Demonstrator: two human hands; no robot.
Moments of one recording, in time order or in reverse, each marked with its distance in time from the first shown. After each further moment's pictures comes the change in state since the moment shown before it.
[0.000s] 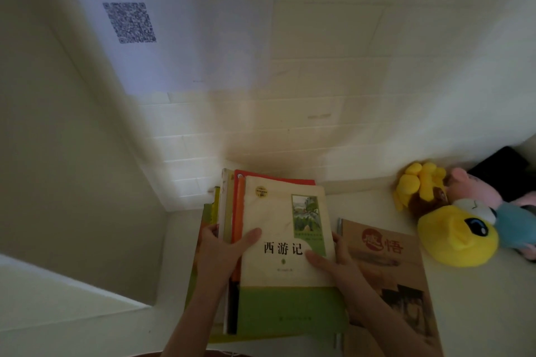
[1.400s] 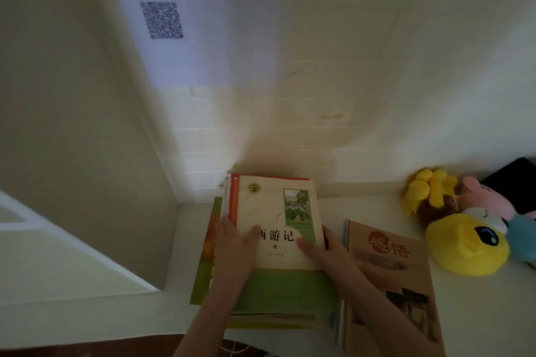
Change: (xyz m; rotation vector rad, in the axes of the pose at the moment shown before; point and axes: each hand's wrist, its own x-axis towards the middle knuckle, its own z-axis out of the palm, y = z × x) left_hand -0.008 -0.010 0.009 0.424 0.024 0.100; right_hand 0.017 -0.002 0.020 -0.292 -0.016 -0.065
